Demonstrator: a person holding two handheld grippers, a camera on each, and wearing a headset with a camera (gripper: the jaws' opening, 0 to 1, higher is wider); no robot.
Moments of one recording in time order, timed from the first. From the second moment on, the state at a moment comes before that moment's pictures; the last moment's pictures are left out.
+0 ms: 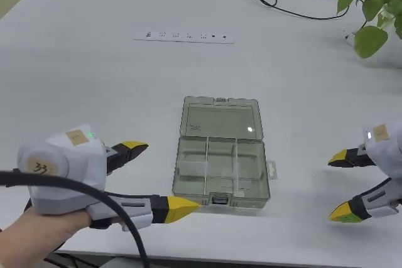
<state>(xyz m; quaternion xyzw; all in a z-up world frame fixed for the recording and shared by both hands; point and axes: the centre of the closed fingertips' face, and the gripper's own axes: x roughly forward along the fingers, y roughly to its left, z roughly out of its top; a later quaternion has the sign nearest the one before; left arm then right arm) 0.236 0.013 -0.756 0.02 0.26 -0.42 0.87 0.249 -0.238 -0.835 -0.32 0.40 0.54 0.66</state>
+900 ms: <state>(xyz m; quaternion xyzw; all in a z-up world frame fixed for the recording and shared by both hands) 0.239 0.021 -0.758 0.00 0.25 -0.41 0.88 0.254 -0.249 -0.857 -0.41 0.41 0.56 0.59</state>
